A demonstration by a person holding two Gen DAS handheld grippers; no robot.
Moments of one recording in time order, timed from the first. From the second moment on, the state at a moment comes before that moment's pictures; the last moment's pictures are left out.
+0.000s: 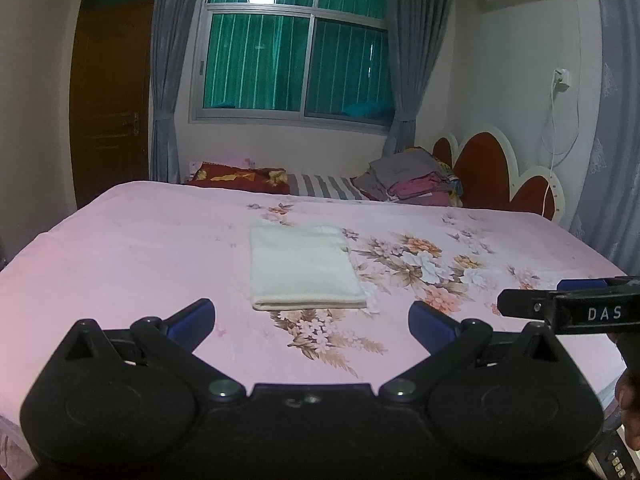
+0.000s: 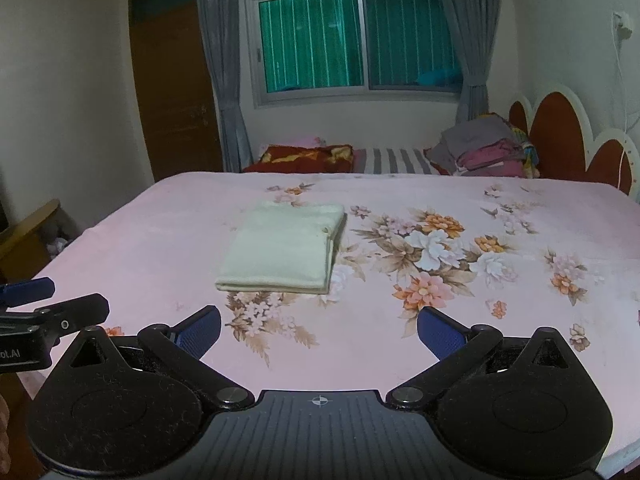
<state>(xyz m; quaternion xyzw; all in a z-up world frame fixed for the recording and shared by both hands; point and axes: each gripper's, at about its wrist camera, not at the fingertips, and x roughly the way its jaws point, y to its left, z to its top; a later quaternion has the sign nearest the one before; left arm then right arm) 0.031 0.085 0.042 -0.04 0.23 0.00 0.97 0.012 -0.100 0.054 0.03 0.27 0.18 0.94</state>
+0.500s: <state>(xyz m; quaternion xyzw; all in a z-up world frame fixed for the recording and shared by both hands) 0.038 0.086 0.043 -0.03 0.23 0.00 0.97 0.016 -0.108 0.054 0.04 0.27 0.18 0.94</state>
